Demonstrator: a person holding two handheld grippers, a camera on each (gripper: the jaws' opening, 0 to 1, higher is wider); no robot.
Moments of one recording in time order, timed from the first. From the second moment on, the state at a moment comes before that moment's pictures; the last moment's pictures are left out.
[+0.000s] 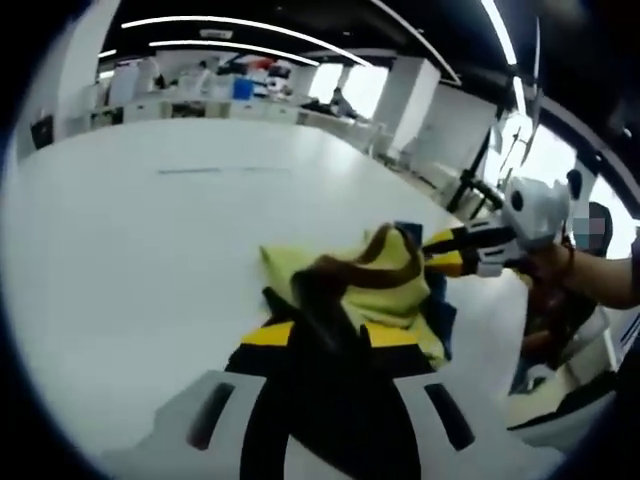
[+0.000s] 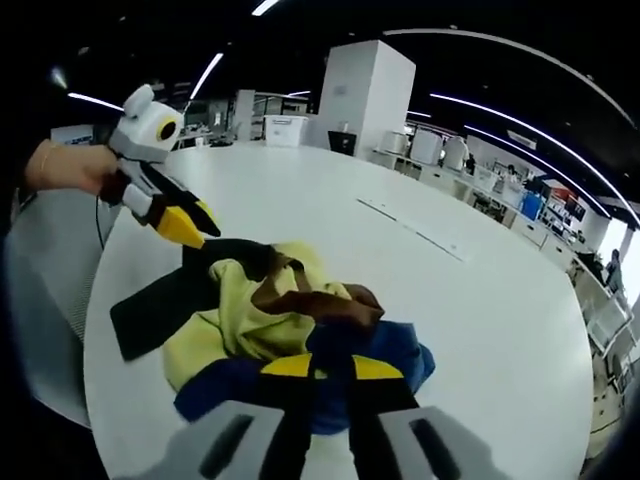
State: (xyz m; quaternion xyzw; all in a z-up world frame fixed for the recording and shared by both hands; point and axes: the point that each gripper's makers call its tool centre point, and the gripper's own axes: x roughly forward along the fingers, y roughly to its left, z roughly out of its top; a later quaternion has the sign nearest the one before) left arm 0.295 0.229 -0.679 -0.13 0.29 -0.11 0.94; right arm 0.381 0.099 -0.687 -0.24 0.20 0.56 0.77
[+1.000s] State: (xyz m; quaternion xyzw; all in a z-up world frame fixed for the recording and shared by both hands) left arm 0.291 0.234 -0.667 -0.11 0.29 -0.11 0.94; right arm 0.384 0.091 -0.677 -0.24 0.20 0.54 0.78
